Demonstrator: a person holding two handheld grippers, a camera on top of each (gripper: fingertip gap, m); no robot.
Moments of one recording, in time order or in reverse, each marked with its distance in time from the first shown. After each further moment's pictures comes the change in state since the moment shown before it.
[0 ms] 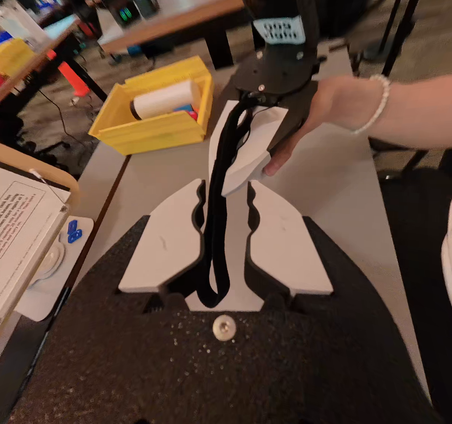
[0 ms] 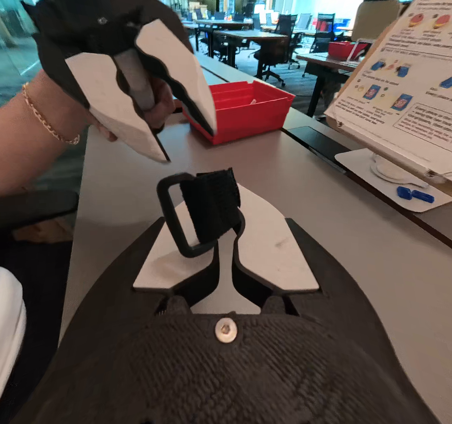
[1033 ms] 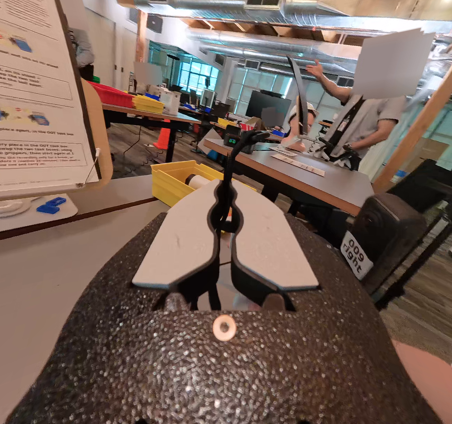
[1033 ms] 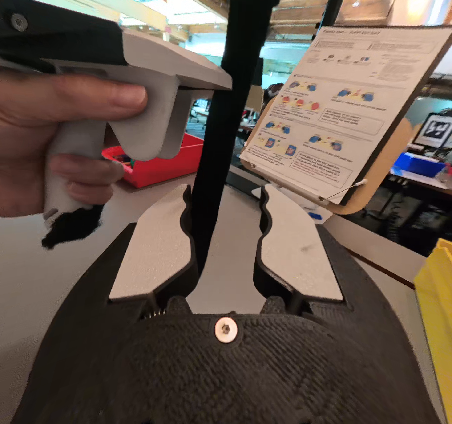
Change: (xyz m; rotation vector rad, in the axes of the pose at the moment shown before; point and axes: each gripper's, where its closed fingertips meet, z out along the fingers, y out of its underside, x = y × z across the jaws) left arm -0.056 -0.040 -0.017 0.571 -0.365 -0.653; right arm 0.021 -0.025 0.013 0.211 0.443 -0.138
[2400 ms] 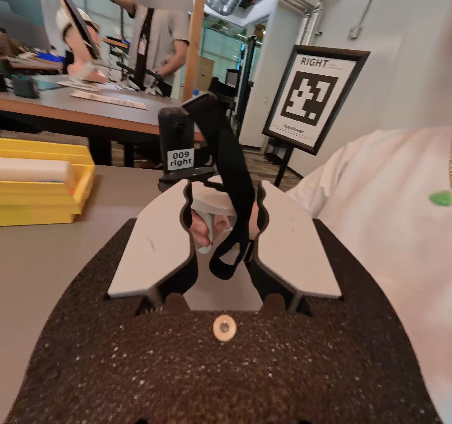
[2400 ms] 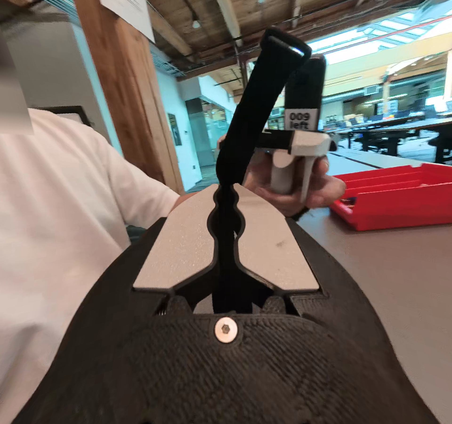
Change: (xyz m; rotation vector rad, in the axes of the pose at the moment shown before) left arm 0.053 0.023 -0.049 -0.291 0.897 -0.044; right arm -0.068 -0.048 -0.066 0.219 -1.031 0.542
